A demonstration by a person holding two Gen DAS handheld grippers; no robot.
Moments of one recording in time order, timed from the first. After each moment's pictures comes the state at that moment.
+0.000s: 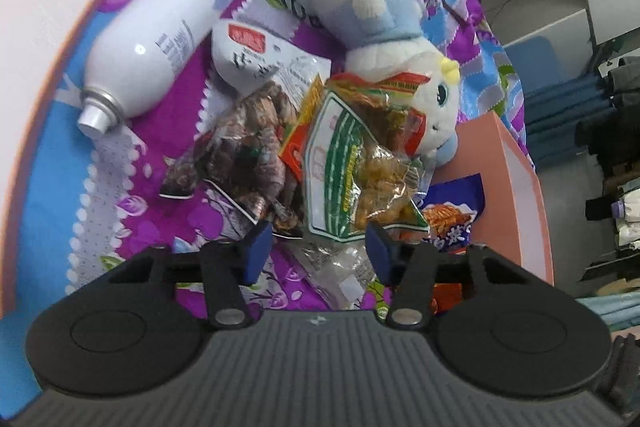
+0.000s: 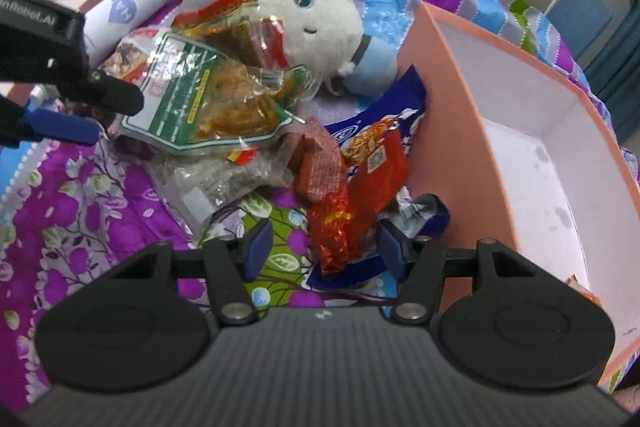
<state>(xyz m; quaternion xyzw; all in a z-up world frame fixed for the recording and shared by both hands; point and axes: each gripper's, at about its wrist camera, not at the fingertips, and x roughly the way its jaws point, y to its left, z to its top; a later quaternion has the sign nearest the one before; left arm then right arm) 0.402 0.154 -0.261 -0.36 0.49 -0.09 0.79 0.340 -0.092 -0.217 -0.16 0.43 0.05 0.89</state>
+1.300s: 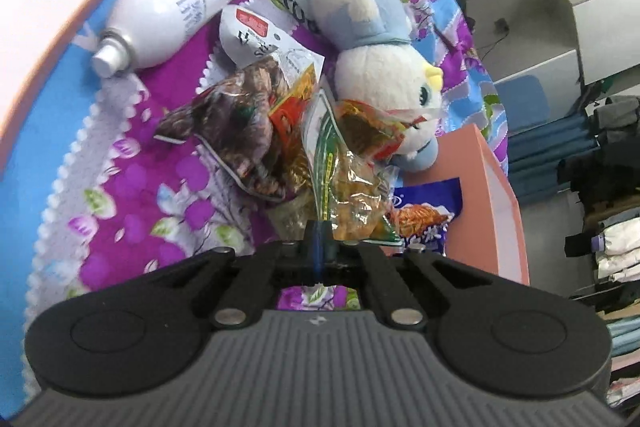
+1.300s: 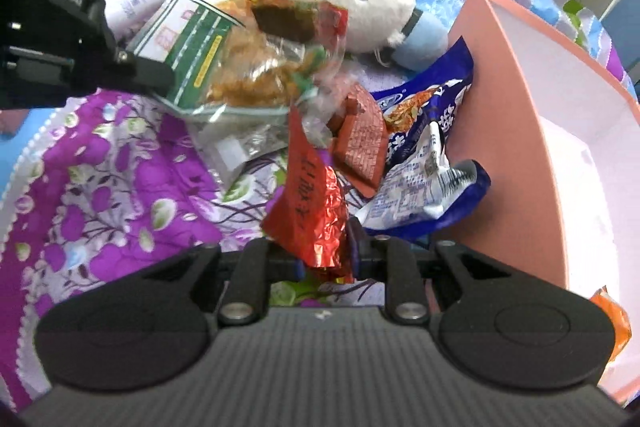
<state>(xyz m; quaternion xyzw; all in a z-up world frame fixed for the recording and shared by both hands) 0.353 0.141 -0.260 -0.40 0.44 -0.07 0.80 0.314 -0.107 -0.227 -0.17 0.44 0.13 0.87</state>
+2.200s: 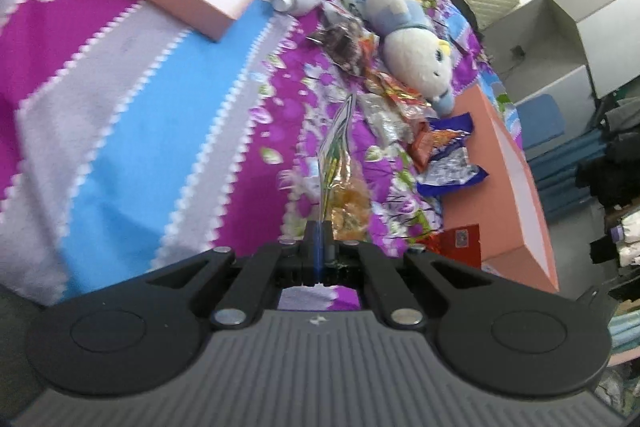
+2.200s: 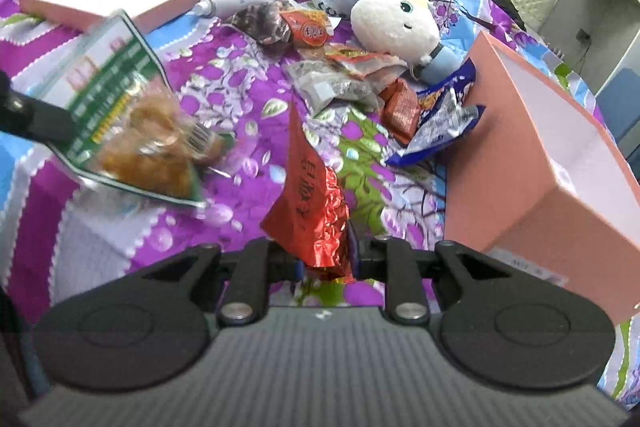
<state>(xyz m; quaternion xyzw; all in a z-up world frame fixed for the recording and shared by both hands) 0.111 0.142 -0.247 -0.38 0.40 0.01 0.83 0.174 -0.114 -0.244 -0.22 0.34 0.17 0.90</state>
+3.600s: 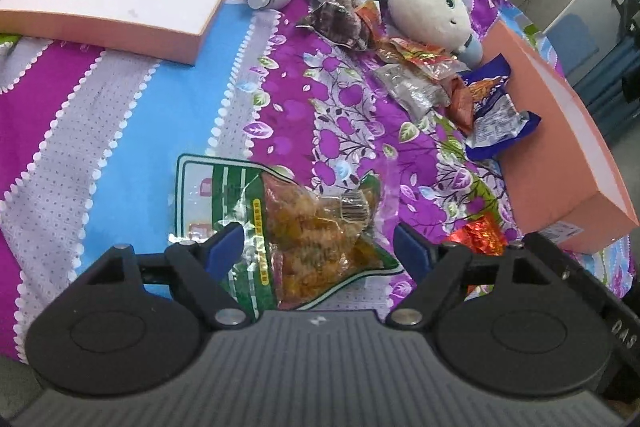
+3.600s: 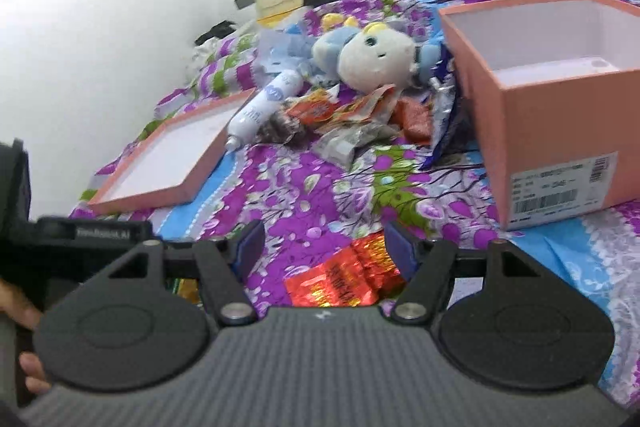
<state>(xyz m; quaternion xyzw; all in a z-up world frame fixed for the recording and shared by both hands) 0.161 0.113 -0.256 -0.23 0.45 0.02 0.86 0.160 -0.188 -0.227 0.10 0.29 0.22 0.93</state>
